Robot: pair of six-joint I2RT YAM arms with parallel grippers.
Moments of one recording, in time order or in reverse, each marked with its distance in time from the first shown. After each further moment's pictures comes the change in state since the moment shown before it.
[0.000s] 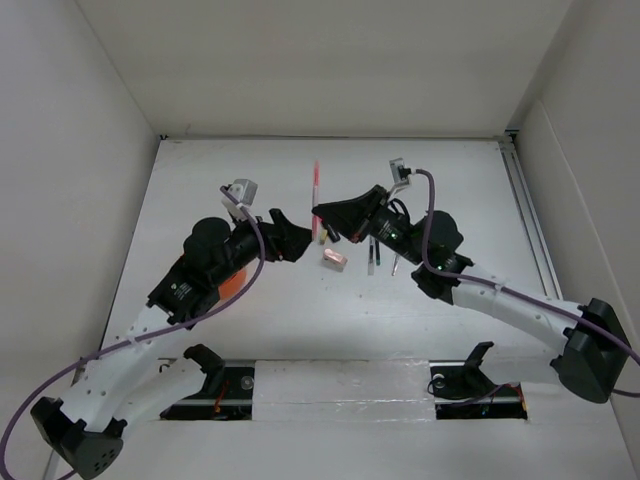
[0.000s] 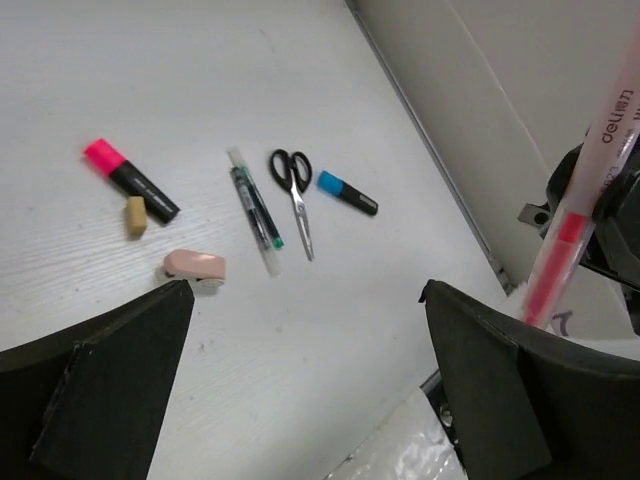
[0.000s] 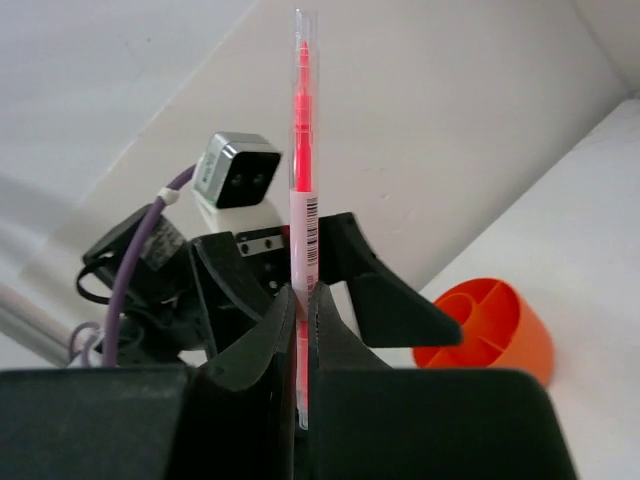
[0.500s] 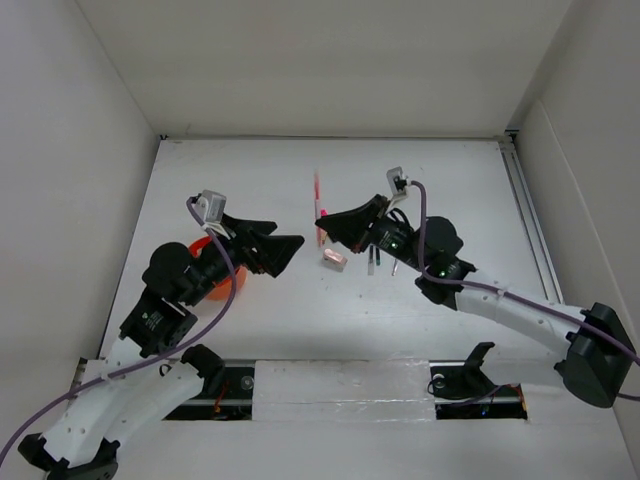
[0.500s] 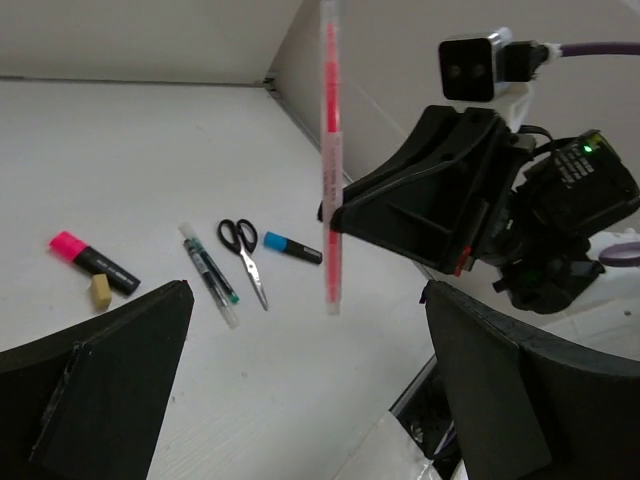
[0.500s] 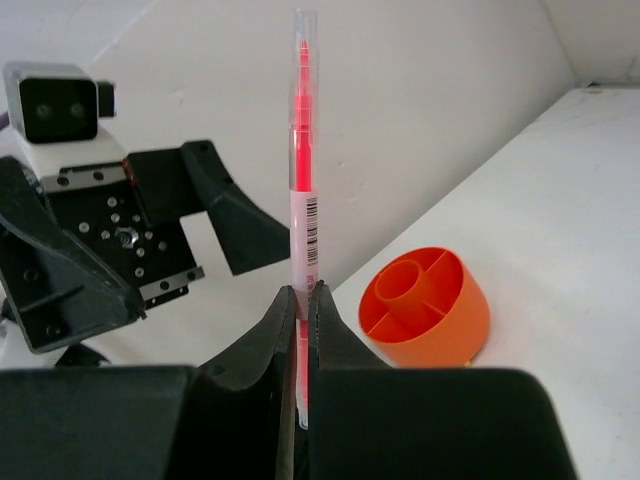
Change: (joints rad) left arm 0.000 -0.209 -0.010 0.026 -0.001 0.023; right arm -0.021 -0.059 -0.069 -0.066 -0.008 -0.174
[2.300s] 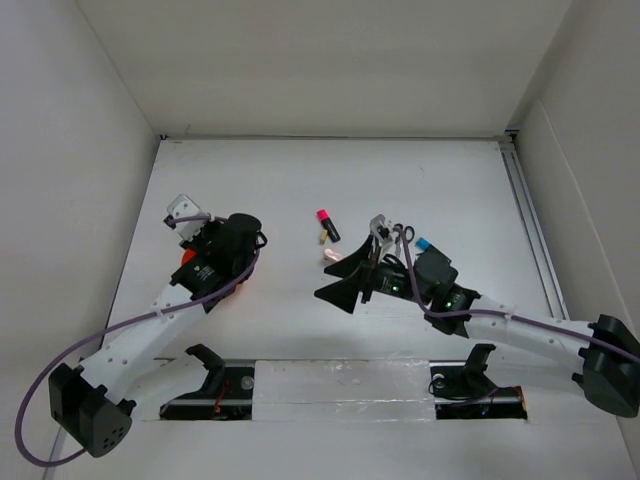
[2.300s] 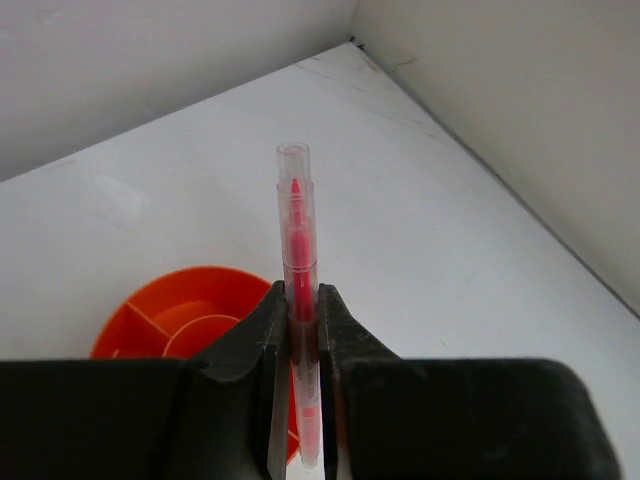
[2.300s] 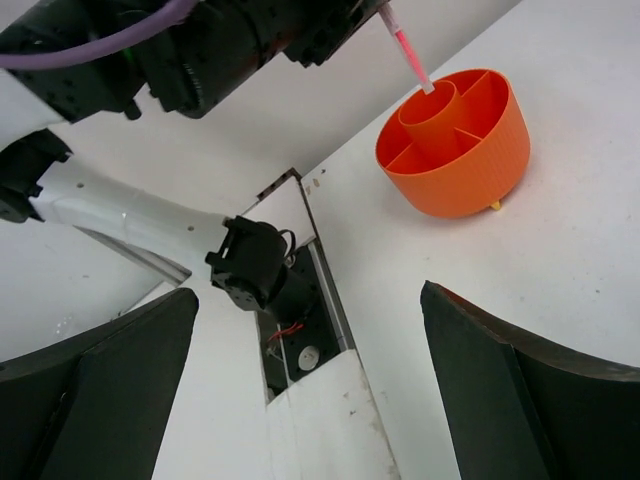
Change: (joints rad) left arm 0.002 0.322 -0.024 -0.246 -1.375 -0.343; right arm 0.150 -0.105 -0.232 -0.088 -0.082 -0.077
